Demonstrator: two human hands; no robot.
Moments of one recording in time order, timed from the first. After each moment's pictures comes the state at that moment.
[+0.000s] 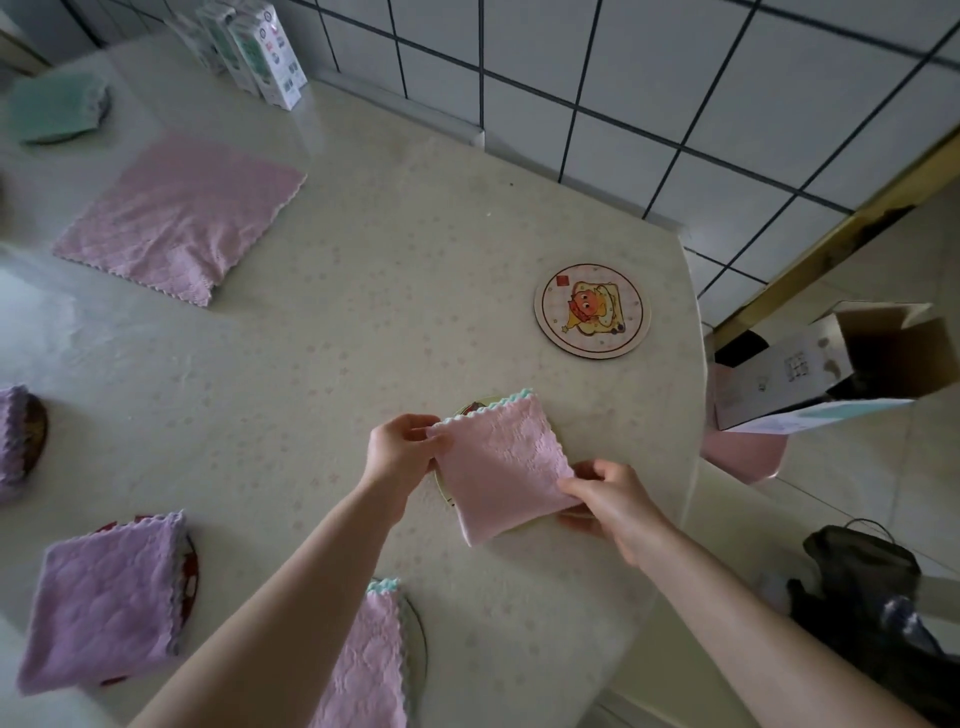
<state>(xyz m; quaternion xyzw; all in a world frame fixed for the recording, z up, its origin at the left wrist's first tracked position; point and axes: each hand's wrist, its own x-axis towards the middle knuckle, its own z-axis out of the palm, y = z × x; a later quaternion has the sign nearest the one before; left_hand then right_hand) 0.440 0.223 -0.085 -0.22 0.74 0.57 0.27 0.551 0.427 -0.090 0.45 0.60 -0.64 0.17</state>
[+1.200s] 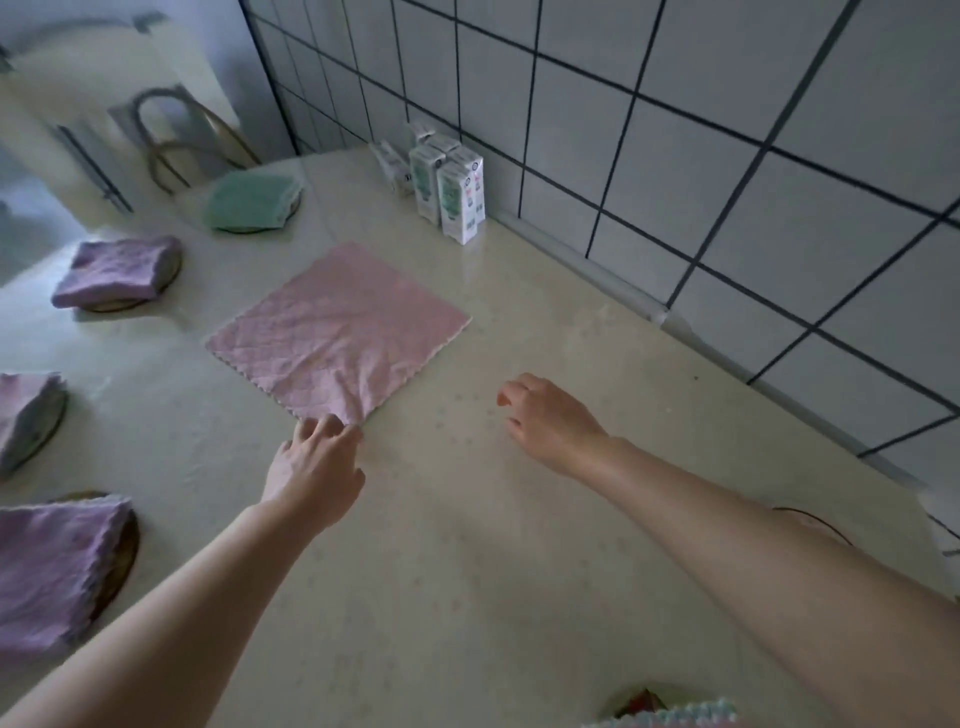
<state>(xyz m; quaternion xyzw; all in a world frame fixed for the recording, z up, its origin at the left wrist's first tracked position) 0.199 0.028 -0.065 0.04 0.99 0.02 0.09 0.158 0.296 -0.067 -0.14 0.97 -0.16 0.11</state>
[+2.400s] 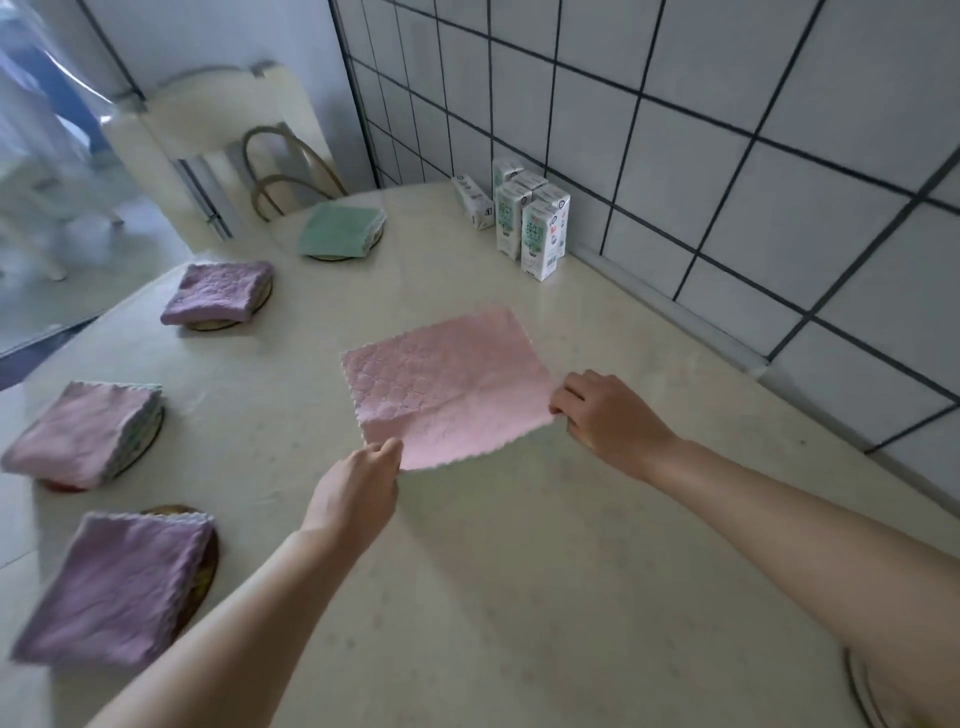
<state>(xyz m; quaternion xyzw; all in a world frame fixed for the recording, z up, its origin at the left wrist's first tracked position) 0.183 -0.009 -0.064 0.02 0.99 0.11 0.04 0.097 0.288 -0.071 -0.34 0.93 -0.08 -0.10</state>
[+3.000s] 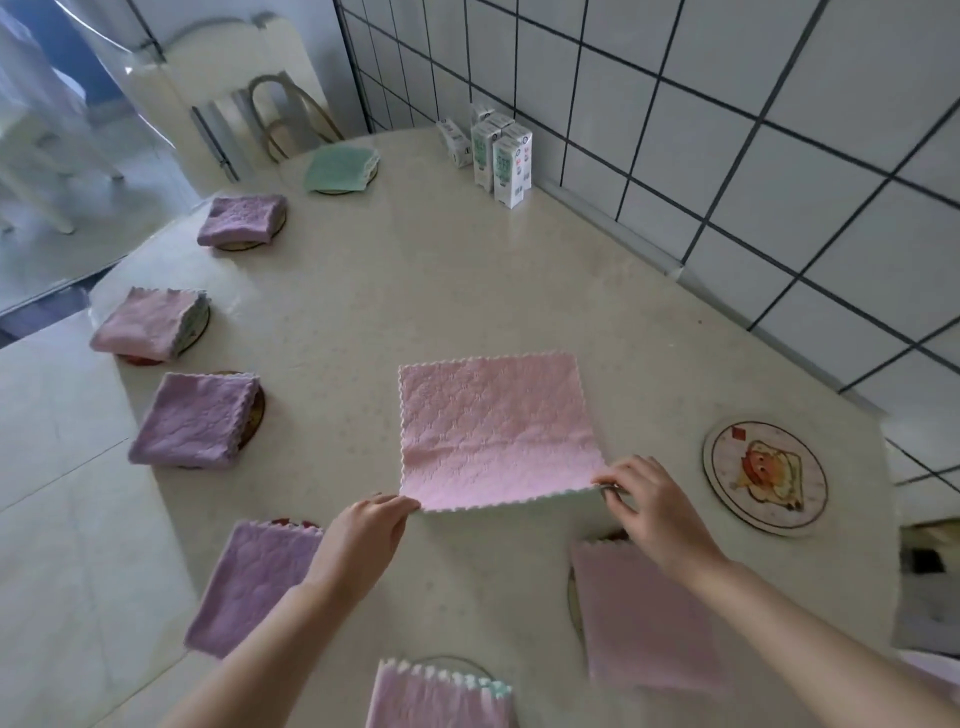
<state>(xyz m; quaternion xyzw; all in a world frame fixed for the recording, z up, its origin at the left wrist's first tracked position) 0.431 0.026 -0.055 0.09 0.97 0.21 0.03 0.403 0.373 -0.061 -0.15 0.94 -0.32 0.00</state>
